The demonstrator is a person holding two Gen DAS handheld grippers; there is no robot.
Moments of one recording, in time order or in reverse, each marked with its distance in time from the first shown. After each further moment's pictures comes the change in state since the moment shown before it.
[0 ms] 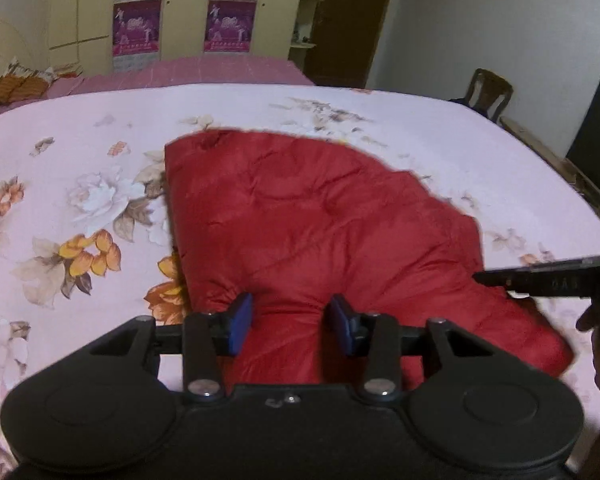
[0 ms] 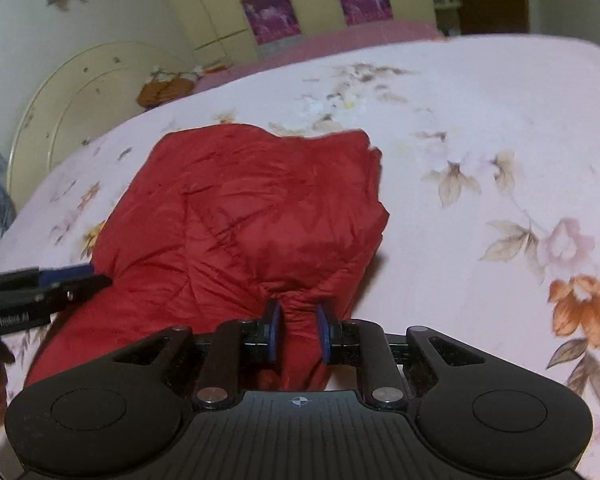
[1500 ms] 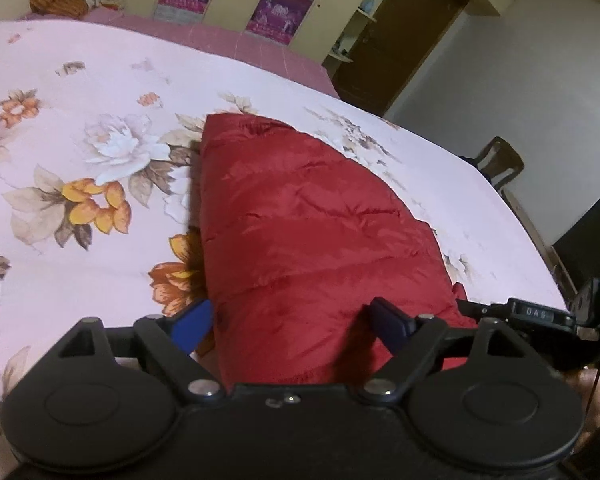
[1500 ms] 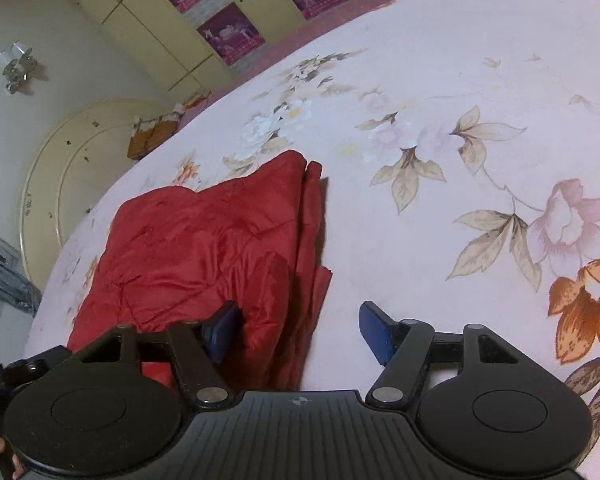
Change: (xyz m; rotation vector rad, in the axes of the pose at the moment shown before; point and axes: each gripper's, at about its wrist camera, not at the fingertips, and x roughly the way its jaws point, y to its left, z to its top) left arm 0.026 0.047 0.002 -0.334 0.008 -0.083; right arm 0.035 -0.083 0.019 0.300 0.018 0.142
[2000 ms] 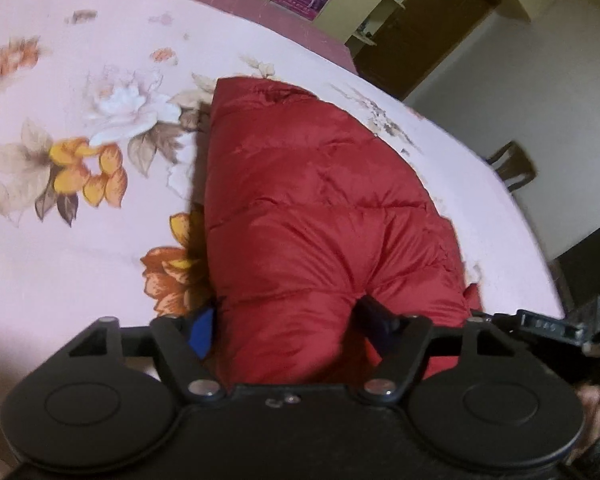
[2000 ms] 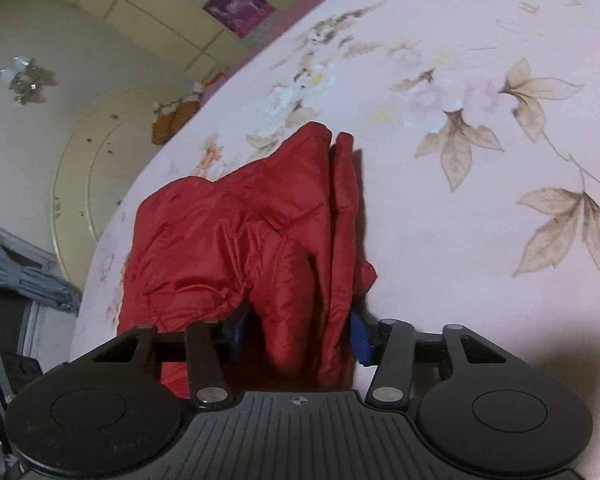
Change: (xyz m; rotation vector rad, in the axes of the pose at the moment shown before) left arm 0.029 0.002 0.007 -0.064 0.076 0.034; right arm 0.026 -0.002 0.015 0.054 0.110 0.135
